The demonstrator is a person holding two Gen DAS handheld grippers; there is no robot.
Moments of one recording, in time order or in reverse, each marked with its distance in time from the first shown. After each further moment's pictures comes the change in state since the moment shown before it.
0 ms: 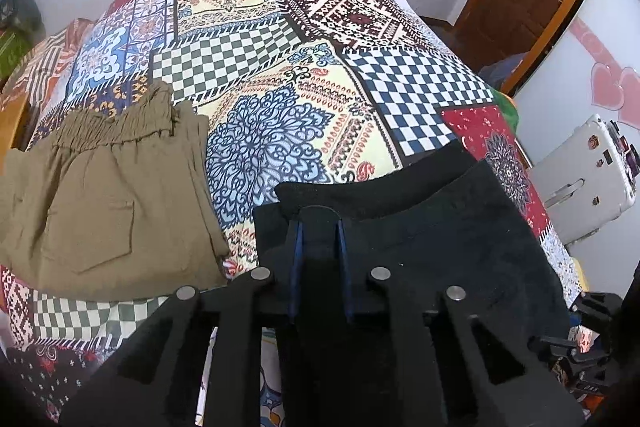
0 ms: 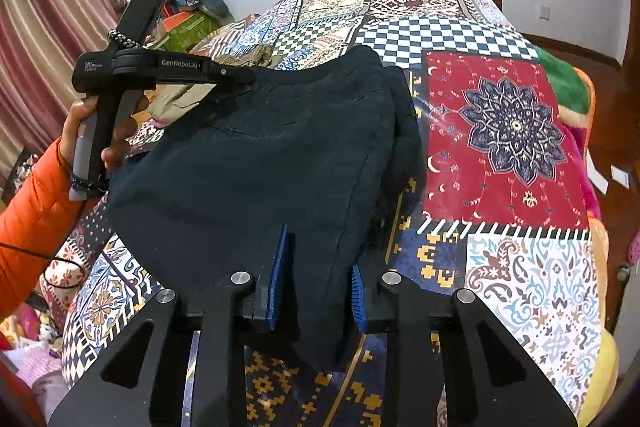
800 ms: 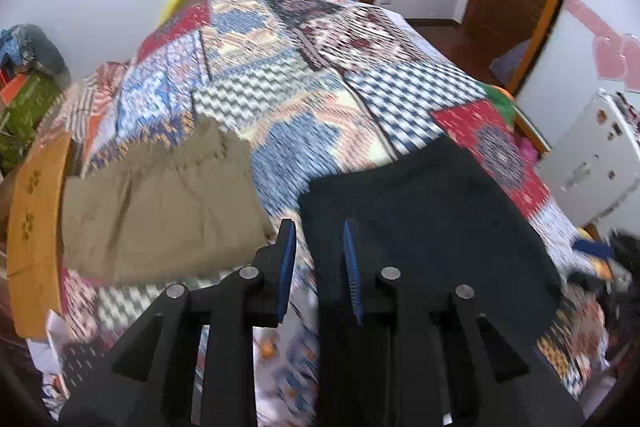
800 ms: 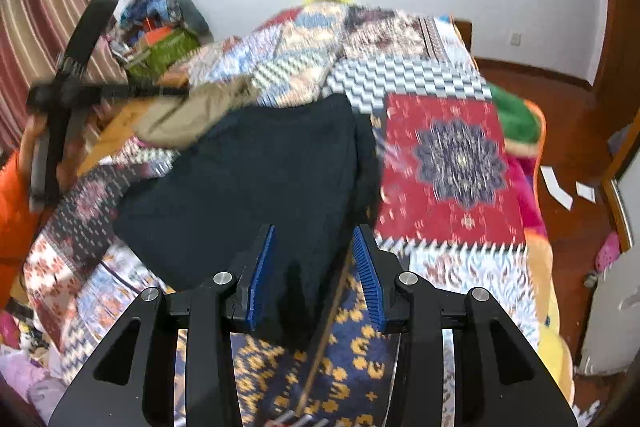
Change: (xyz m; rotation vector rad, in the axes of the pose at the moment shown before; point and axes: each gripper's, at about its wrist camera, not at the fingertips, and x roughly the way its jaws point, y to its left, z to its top) left arm -0.079 -0.023 -0.029 0.103 -0.049 0.110; right arm -0.052 0.010 0.015 -0.026 -0.097 -0.116
